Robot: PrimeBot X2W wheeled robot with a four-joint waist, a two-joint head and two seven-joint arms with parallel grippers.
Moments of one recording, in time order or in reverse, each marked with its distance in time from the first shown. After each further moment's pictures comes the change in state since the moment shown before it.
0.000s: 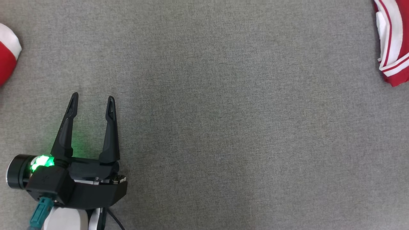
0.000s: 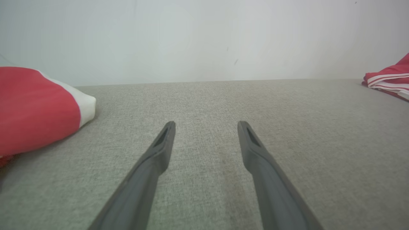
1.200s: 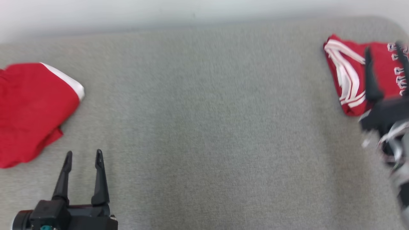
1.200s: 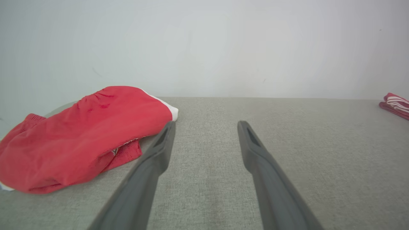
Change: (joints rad) left arm 0.179 -0.026 0.100 0.138 -0.033 0.018 0.000; right arm 0.359 0.407 -0.119 -0.206 -0.133 0.000 -0.334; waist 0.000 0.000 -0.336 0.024
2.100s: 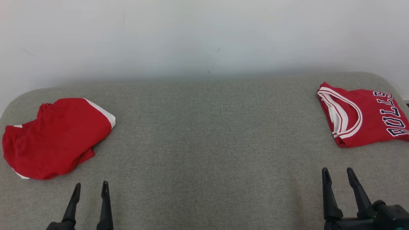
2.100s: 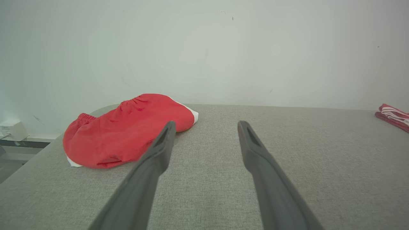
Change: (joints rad) left arm 0.097 -0.005 0.001 0.095 -0.002 -0.010 0.000; right arm 0.723 0.342 -0.146 -0.445 -0.086 0.000 0.038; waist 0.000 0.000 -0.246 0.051
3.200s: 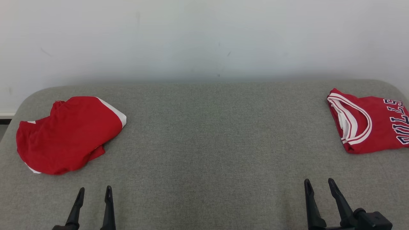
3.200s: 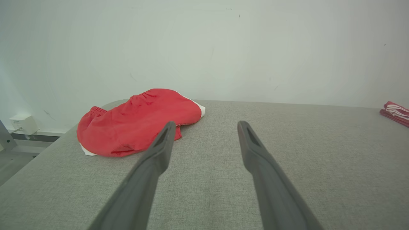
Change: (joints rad) left arm 0.017 0.002 -0.013 0.010 0.002 -0.005 0.000; right arm 0.024 0.032 0.062 0.043 -0.017 0.000 -0.011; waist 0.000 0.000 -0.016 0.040
